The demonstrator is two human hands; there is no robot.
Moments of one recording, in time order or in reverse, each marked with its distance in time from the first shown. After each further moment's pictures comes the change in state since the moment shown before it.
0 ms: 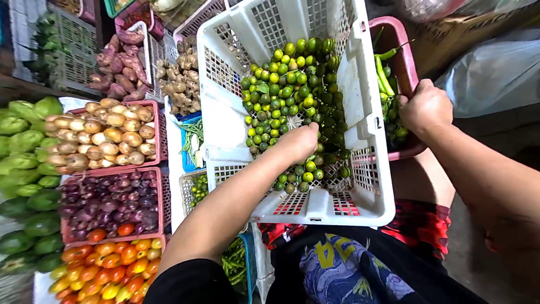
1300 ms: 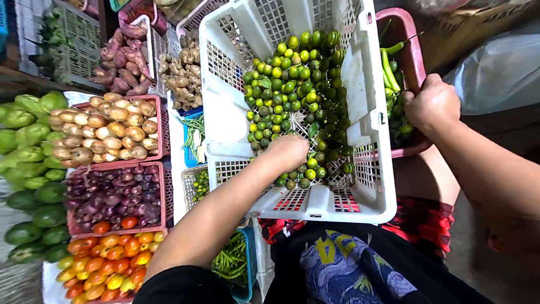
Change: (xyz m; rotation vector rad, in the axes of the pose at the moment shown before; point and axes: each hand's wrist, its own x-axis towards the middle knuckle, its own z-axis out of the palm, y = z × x) left_hand -0.028 -0.017 0.017 0.230 -0.110 0.120; right_hand -0.002 -0.001 -0.002 0.029 -0.003 -0.004
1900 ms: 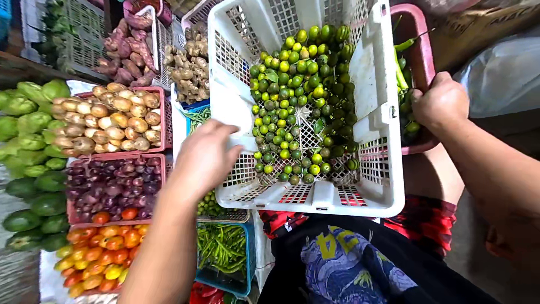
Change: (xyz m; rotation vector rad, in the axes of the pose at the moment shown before) left_hand -0.177 -0.053 -0.007 -0.223 0.499 -0.437; right_hand -0.002 0.001 0.002 -0.008 0.010 -0.004
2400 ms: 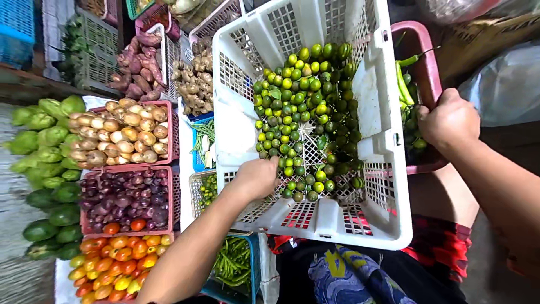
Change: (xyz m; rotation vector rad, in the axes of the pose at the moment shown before) left_hand 0.065 0.034 0.078 0.170 -0.496 0.065; right_hand 0.001 -0.005 -0.004 -0.016 -0.026 0.026
